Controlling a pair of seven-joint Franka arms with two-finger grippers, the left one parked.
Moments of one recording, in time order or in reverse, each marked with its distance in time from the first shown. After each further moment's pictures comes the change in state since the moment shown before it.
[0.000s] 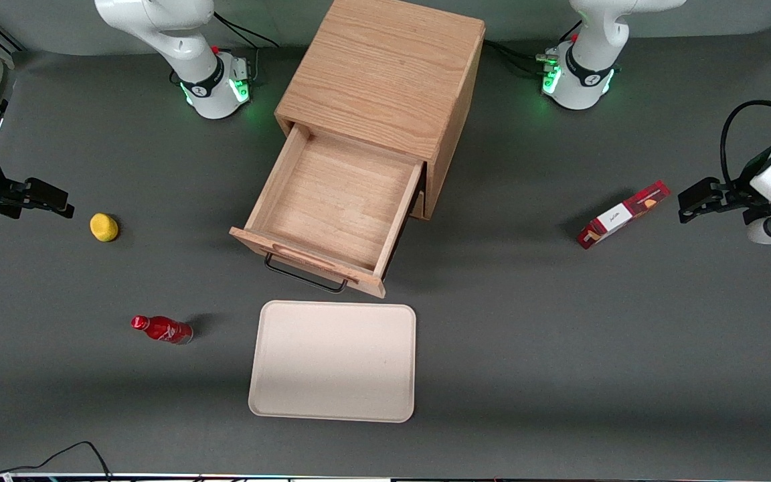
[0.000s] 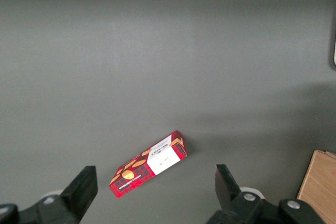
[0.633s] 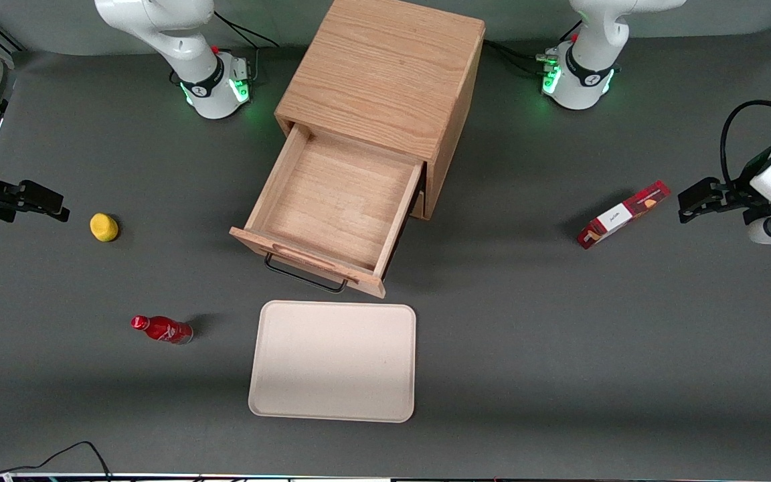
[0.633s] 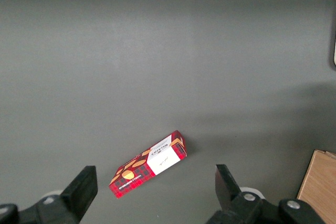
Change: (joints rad) arm 0.000 0.020 0.001 0.034 0.000 0.002 0.001
